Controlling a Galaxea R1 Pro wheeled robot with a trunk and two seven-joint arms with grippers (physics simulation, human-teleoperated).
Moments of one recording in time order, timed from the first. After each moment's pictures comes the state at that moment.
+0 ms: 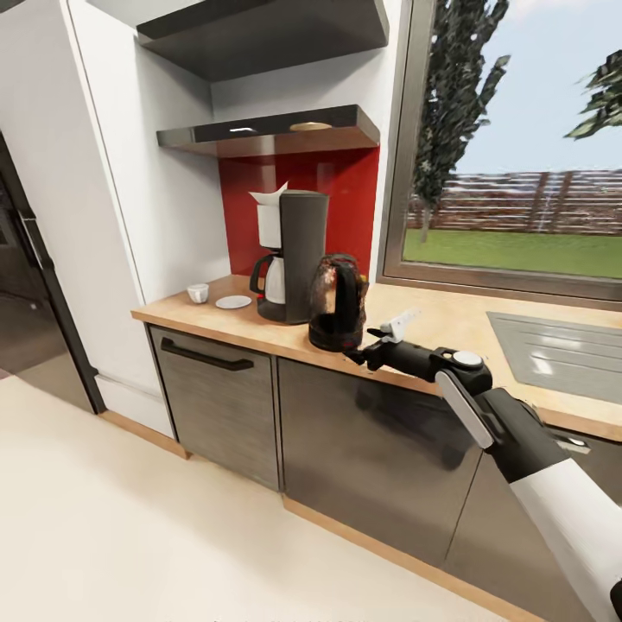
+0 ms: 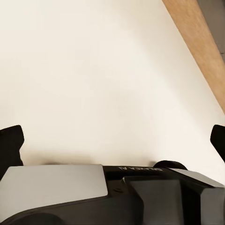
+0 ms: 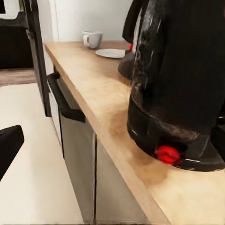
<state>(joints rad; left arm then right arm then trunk) -0.09 0.24 -0.05 -0.03 0.57 -0.14 -0.87 -0.87 -0.26 0.41 -1.25 -0.42 0.43 0.45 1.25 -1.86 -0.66</state>
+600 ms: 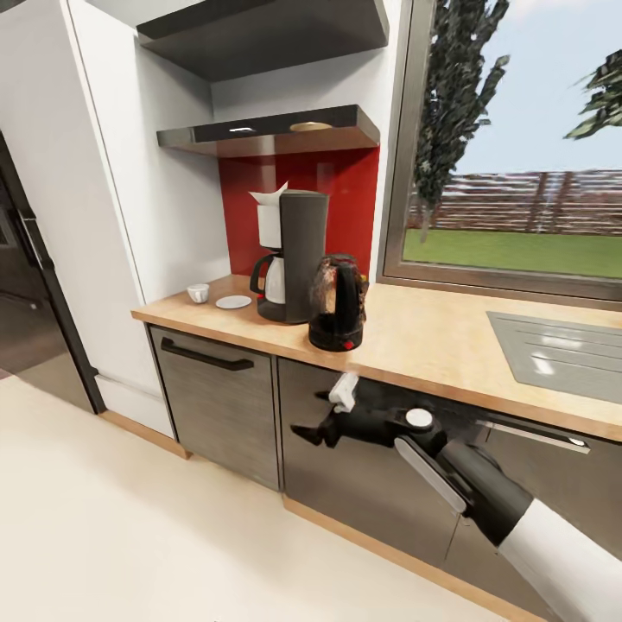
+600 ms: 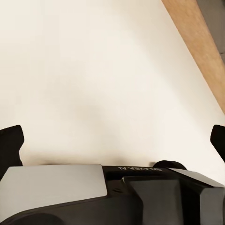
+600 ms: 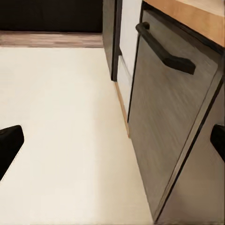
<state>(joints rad) -0.09 0.24 -0.05 -0.03 0.57 -0.14 -0.88 -0.76 -0.24 0.74 -1.26 -0.47 0.30 0.49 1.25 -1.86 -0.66</state>
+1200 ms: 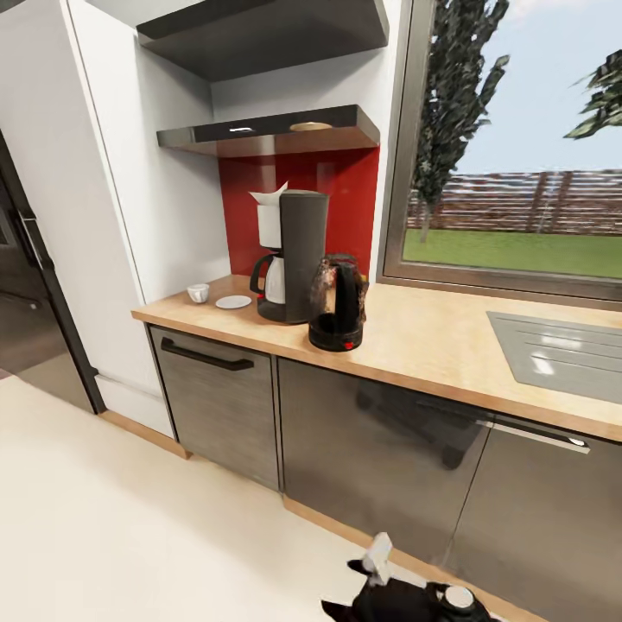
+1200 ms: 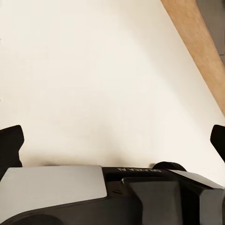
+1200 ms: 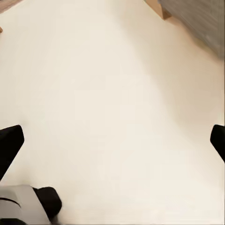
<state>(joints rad) -0.09 0.24 -0.04 -0.03 0.57 -0.14 -0.88 -0.29 -0.26 0.74 -0.95 -0.50 0.07 0.54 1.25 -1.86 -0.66</state>
